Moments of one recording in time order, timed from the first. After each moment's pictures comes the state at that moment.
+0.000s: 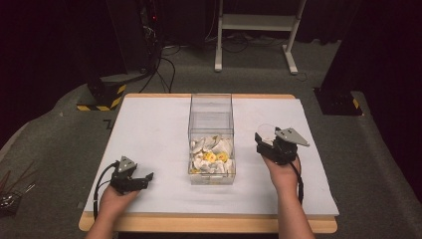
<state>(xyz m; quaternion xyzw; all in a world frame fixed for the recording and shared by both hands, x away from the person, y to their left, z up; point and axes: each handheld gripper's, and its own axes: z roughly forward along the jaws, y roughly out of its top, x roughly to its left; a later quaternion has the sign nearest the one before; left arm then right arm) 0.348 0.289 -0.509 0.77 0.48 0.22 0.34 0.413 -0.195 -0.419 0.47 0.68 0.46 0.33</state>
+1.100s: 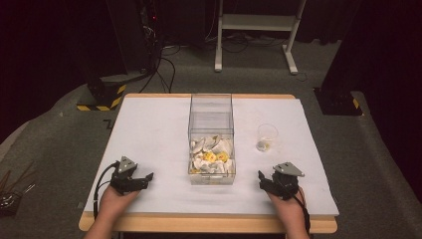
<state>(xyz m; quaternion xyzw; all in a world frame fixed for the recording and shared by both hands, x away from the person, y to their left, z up) 0.348 0.289 -0.509 0.77 0.48 0.22 0.35 0.354 -0.214 -0.496 0.51 0.74 0.34 0.27</state>
